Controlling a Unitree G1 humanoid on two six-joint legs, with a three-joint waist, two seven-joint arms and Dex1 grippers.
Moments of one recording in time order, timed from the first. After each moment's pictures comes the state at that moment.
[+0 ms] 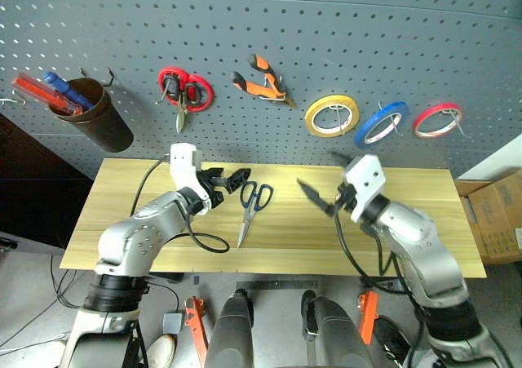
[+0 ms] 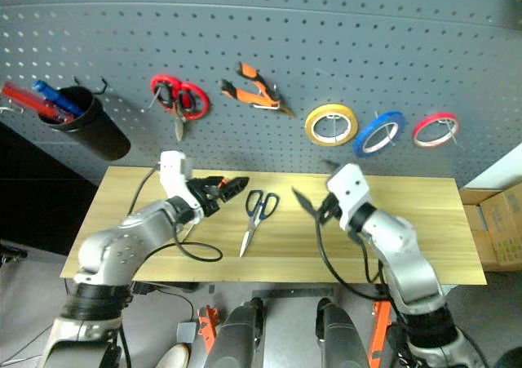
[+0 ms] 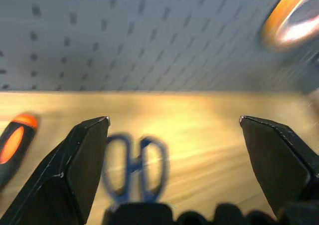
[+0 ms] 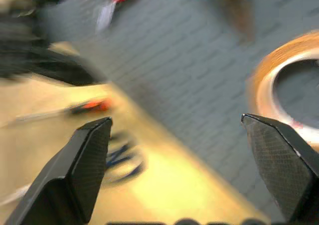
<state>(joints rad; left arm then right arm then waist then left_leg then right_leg) -0.41 0.51 -0.06 0.02 -0.74 0.66 -0.18 -0.20 -0.43 0.15 -0.47 0.15 0.47 0.55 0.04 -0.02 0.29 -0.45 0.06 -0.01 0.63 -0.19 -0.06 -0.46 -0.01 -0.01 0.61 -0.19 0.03</state>
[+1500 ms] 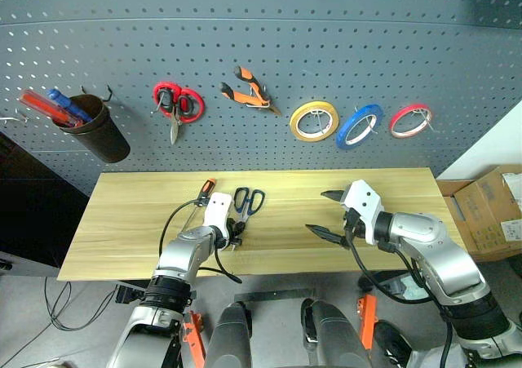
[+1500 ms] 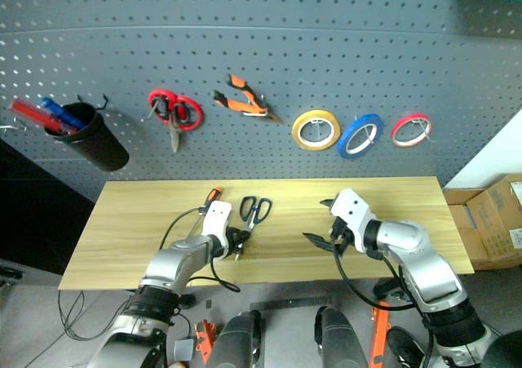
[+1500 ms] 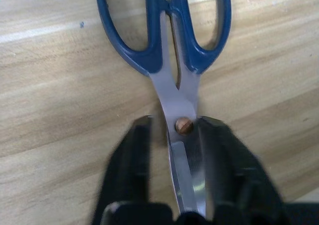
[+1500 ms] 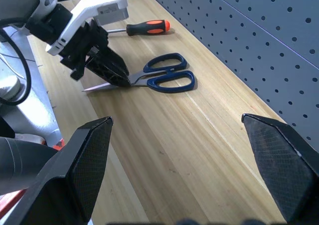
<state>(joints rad) -0.40 0.28 -0.10 0.32 -0.19 0.72 -0.32 -0.27 -0.55 0.19 -0.30 0.18 0.48 0.78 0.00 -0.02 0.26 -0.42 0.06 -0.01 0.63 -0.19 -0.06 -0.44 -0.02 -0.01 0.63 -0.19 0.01</state>
